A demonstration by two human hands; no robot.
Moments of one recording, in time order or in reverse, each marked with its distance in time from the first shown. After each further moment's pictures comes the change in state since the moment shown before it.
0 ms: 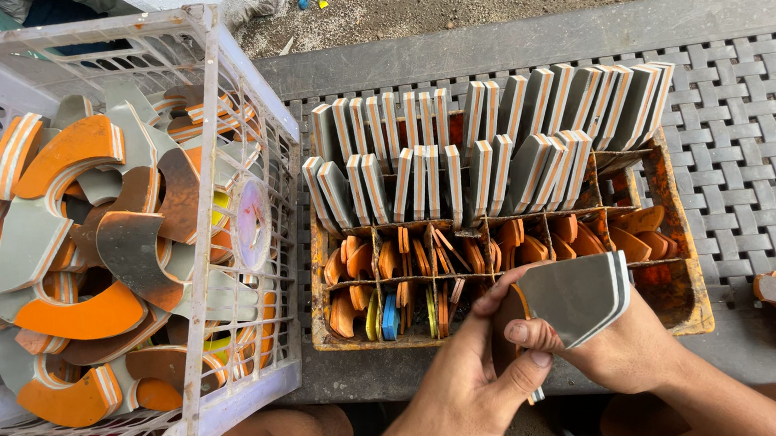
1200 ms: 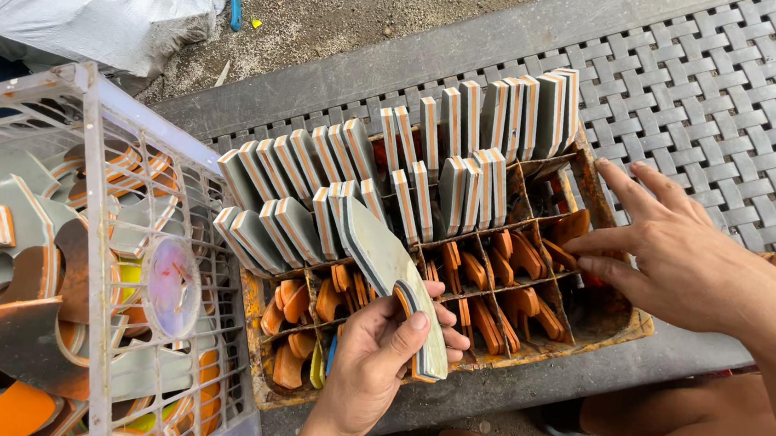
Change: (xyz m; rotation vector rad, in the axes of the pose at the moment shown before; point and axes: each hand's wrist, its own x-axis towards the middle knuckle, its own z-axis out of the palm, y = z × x) left_hand 0.048 -0.009 -0.045 -0.143 0.159 -0.184; right_hand -0.009 0.057 -0.156 -1.294 0.145 -0.072
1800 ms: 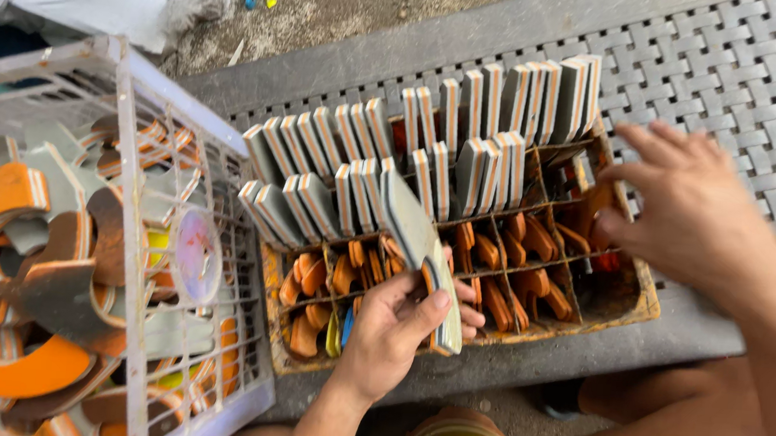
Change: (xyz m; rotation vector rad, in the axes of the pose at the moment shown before) left_hand -0.004 -0.002 -0.001 0.016 -0.079 0.093; right_hand 0.025 -0.029 -0.032 -0.167 0.232 0.070
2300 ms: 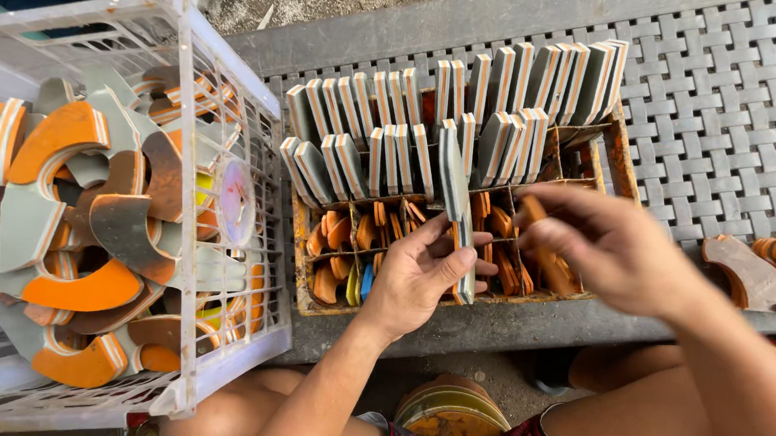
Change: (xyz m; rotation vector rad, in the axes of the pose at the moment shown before) left_hand -0.002 -0.002 0.002 0.026 -0.028 0.076; right_hand -0.023 -0.078 -0.026 1.195 -0.273 0.178
